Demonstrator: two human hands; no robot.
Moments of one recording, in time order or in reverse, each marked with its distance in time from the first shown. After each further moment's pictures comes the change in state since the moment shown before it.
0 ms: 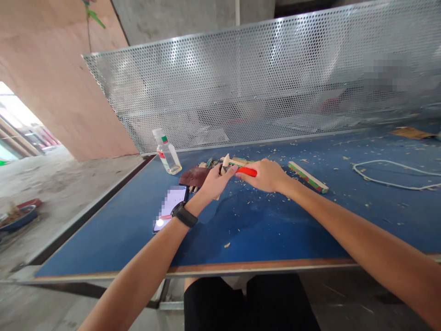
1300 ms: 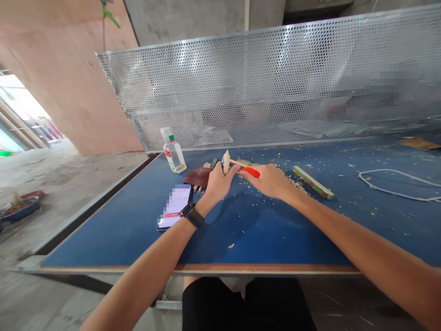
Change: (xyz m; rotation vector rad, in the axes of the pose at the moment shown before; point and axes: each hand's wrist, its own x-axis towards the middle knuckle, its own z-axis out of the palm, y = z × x) left_hand -0.002 0.007 0.004 0.217 0.256 0.028; right_hand -0.005 -0.010 0.005 0.034 0.028 0.079
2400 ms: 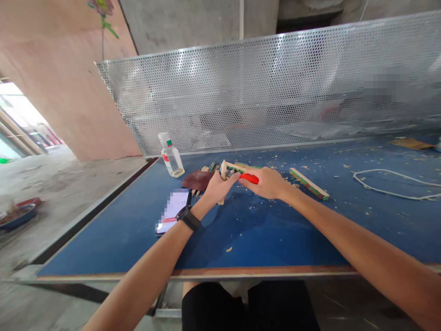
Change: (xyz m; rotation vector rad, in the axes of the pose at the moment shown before) left_hand -0.002 -0.006 0.001 -0.084 -0.156 -0.159; right_hand 0.003 0.017 0.004 0.022 0.002 -0.182
